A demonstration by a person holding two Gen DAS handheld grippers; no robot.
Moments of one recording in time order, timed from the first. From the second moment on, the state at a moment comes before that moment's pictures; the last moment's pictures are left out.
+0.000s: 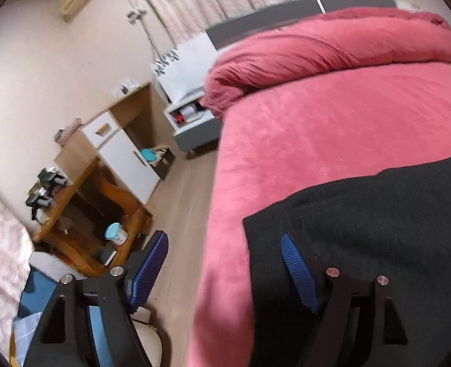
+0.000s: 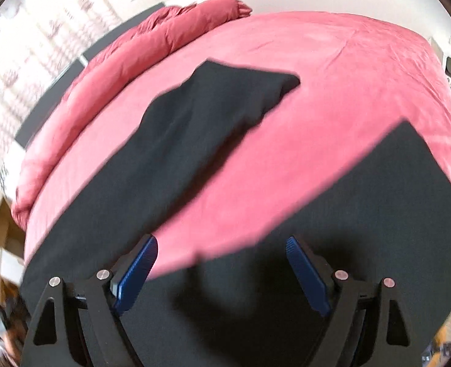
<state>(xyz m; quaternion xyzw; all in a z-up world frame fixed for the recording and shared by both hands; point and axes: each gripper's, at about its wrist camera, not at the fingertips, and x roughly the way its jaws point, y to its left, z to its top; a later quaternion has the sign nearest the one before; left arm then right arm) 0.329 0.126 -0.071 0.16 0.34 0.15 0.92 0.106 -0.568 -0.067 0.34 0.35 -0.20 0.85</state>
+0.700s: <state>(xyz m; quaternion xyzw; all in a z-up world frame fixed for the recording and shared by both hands) 0.244 0.095 -0.115 0.06 0.38 0.04 0.92 0.212 -0.706 -0.098 0.38 0.37 -0.34 0.78</state>
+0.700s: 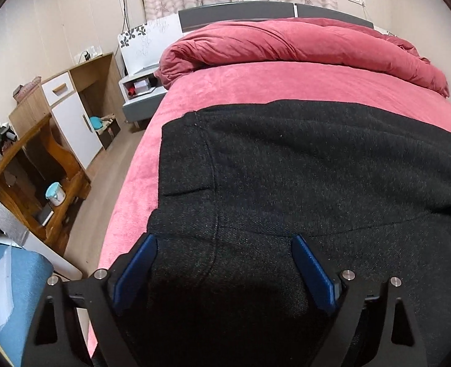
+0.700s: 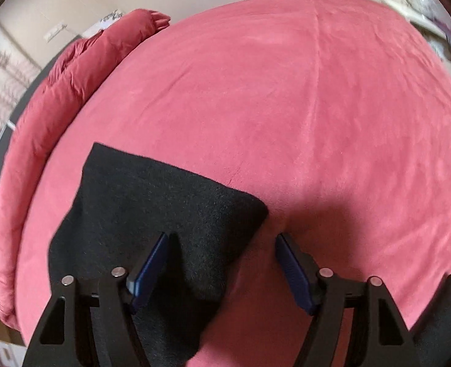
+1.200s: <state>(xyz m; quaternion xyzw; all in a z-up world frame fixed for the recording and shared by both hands) 0.220 0.094 -0.117 0.04 0.39 0.04 0.92 0.190 -0.718 -0.106 0.46 0.31 -0.25 0.79</state>
